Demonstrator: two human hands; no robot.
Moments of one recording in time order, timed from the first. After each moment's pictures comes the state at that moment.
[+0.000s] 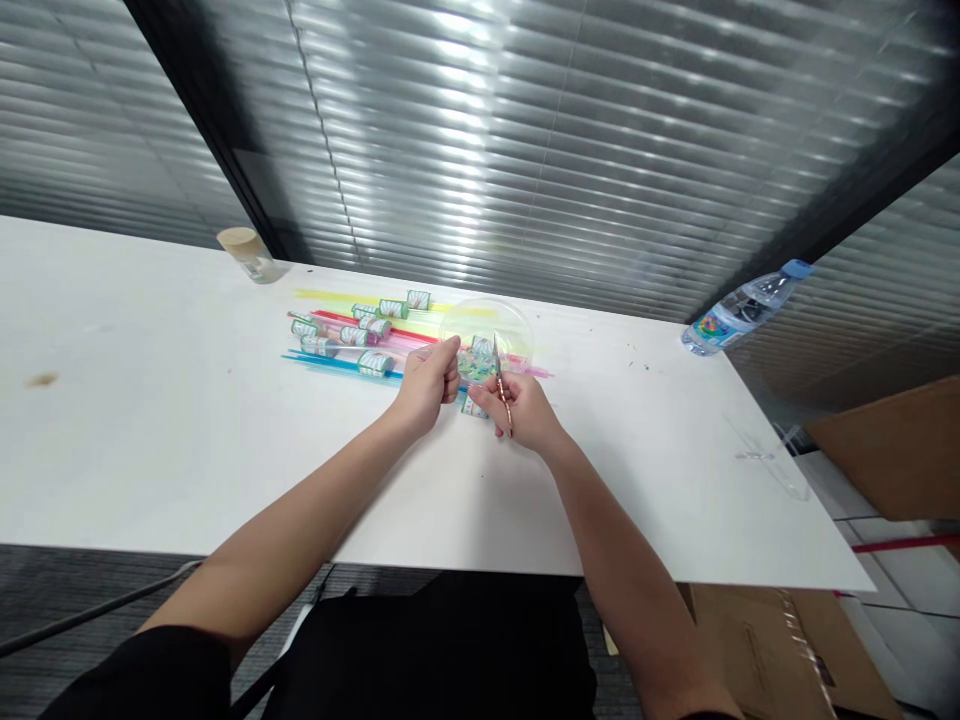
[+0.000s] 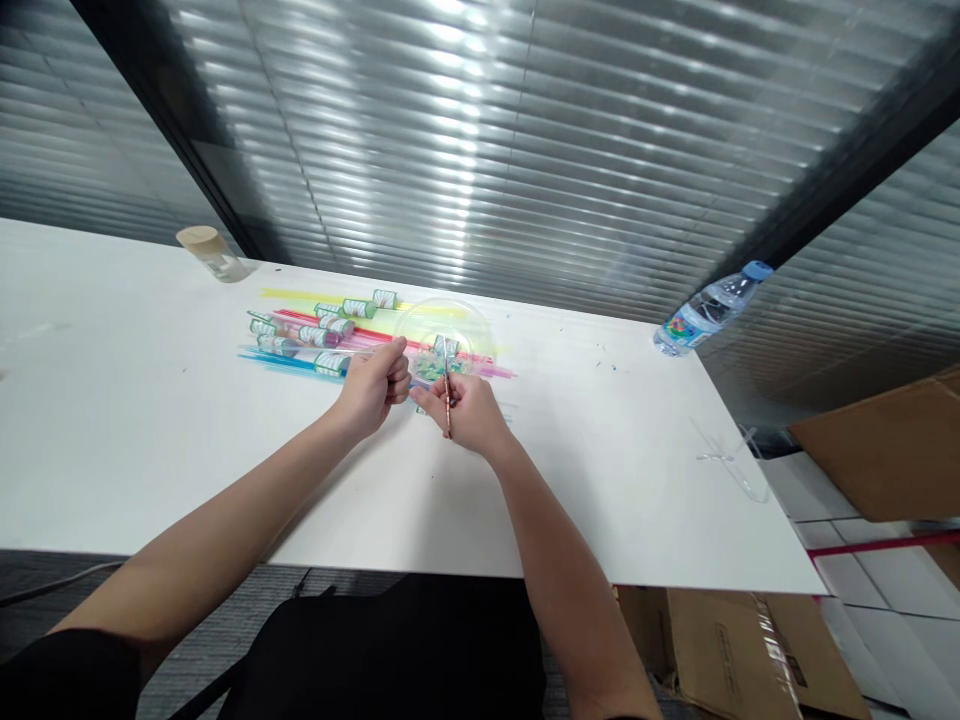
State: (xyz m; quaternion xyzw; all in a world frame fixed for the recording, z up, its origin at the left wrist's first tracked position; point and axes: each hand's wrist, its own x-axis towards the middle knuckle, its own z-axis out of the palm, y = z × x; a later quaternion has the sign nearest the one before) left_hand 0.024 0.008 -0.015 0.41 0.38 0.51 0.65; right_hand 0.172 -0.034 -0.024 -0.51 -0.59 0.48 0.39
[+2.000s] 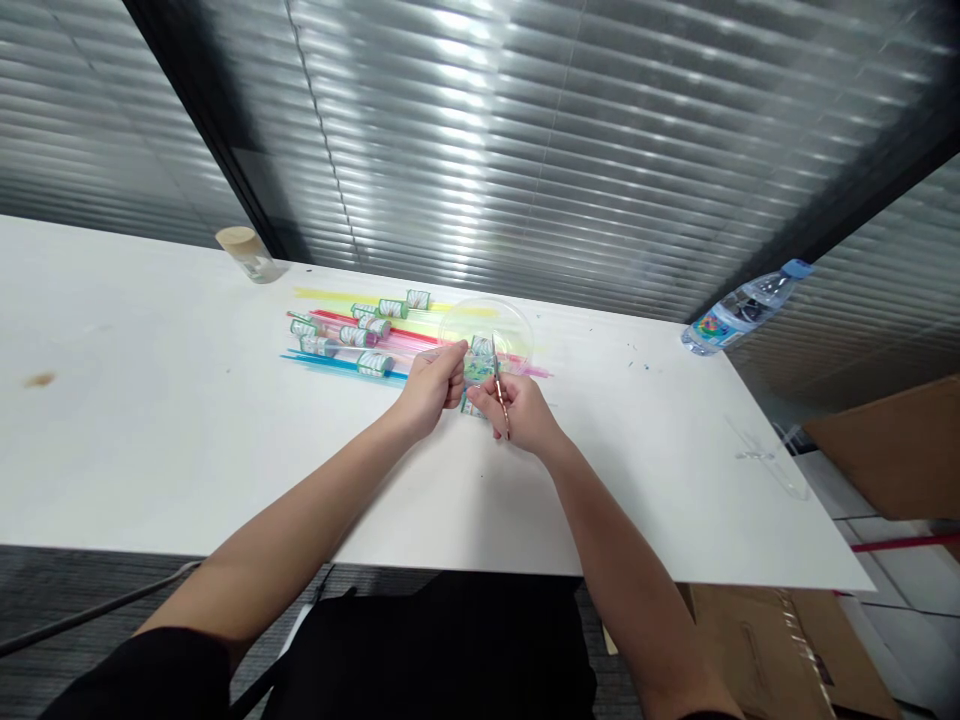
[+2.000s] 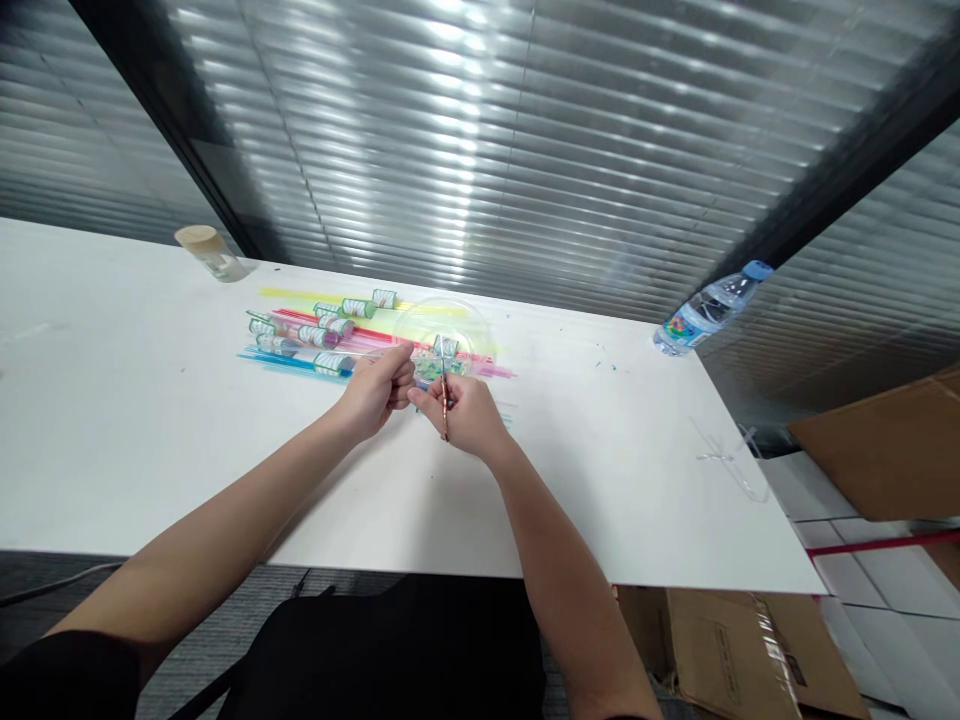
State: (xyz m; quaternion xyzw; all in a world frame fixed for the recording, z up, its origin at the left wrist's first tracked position) left_hand 0.024 0.005 -0.012 0.43 0.37 0.46 0.68; right_hand 0.170 -0.036 -0.025 -0.51 -0.60 0.47 0.39
